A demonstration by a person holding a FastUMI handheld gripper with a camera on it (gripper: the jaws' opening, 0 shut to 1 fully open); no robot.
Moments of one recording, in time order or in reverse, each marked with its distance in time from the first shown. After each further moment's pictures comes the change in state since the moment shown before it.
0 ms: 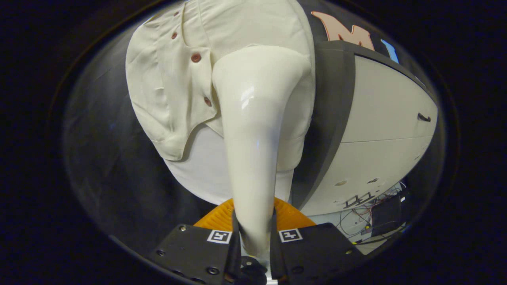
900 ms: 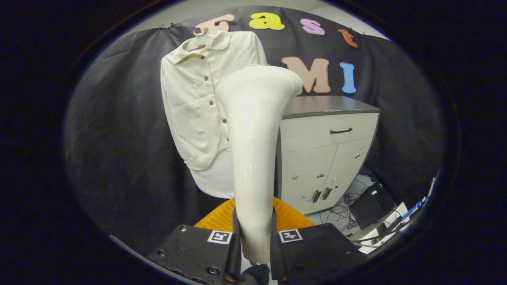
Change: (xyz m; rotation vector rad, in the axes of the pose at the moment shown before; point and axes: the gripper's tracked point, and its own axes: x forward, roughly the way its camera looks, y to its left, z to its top) arm -0.286 0.020 -0.025 0.041 -0.278 -0.170
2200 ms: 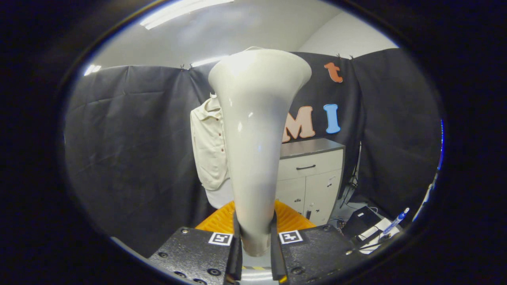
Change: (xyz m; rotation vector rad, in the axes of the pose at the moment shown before) arm -0.232 -0.111 0.022 -0.020 -0.313 0.118
